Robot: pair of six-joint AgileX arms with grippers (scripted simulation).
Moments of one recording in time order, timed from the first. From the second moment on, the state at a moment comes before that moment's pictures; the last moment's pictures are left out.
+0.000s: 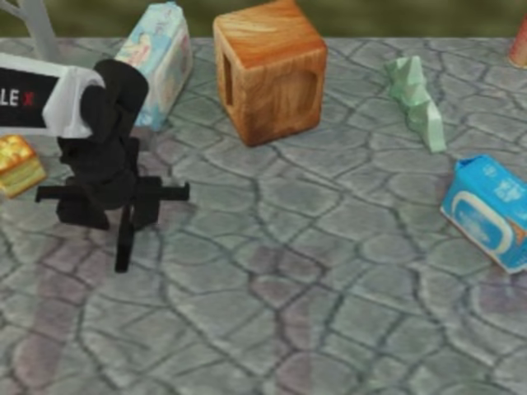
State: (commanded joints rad) left arm -0.28 2.14 1.26 -0.62 -0.02 -0.24; right arm 0.00 0.00 0.00 0.00 0.00 0.00
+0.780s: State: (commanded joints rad) left arm -0.28 2.05 1.25 -0.49 0.04 -0.20; right arm 0.00 0.00 0.00 0.00 0.00 0.00
